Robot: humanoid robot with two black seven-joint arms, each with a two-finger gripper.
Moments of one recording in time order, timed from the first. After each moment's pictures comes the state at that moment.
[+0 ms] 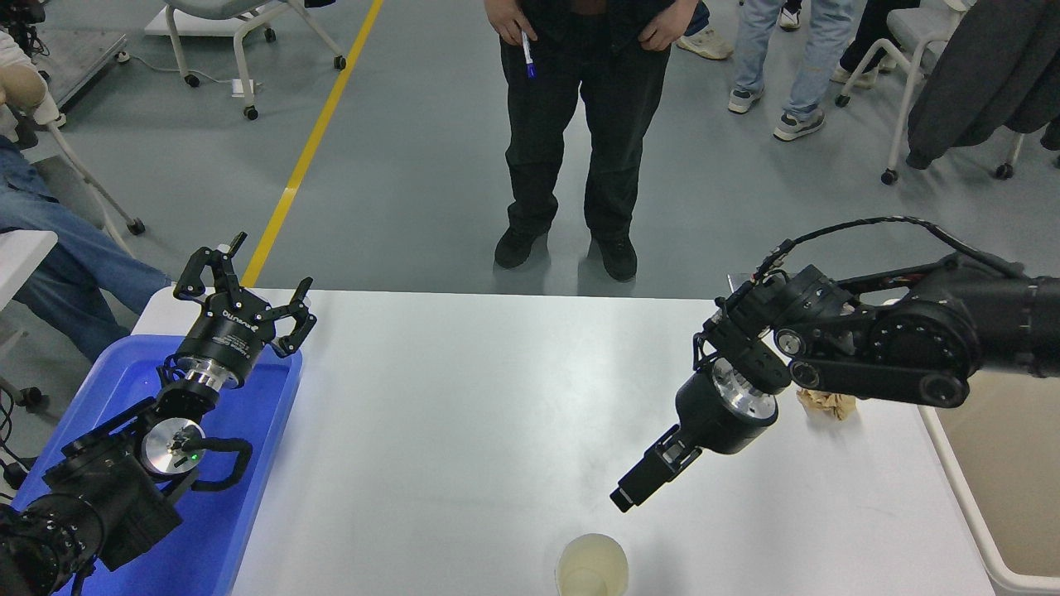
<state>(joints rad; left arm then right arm) -0.66 0.33 -0.57 -0.36 -0.18 -0.70 -0.53 1.49 -0.35 -0.48 1.27 -1.19 0.58 0.36</state>
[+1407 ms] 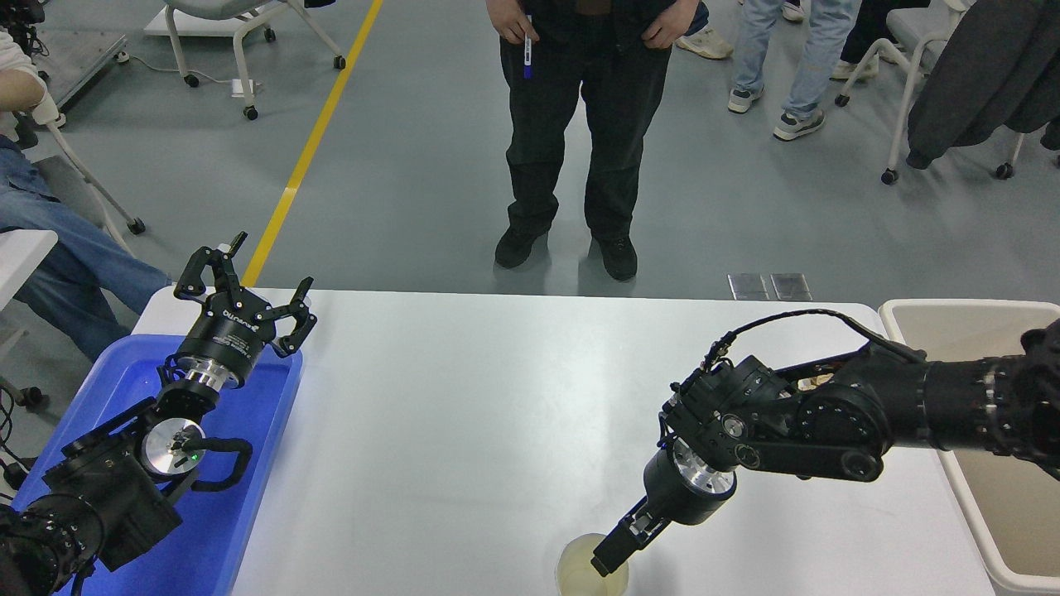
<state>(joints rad) -0.66 0.33 -0.57 -0.36 -0.18 -0.70 -0.53 1.27 -0.21 -0.46 1.16 -1.19 0.53 0.24</state>
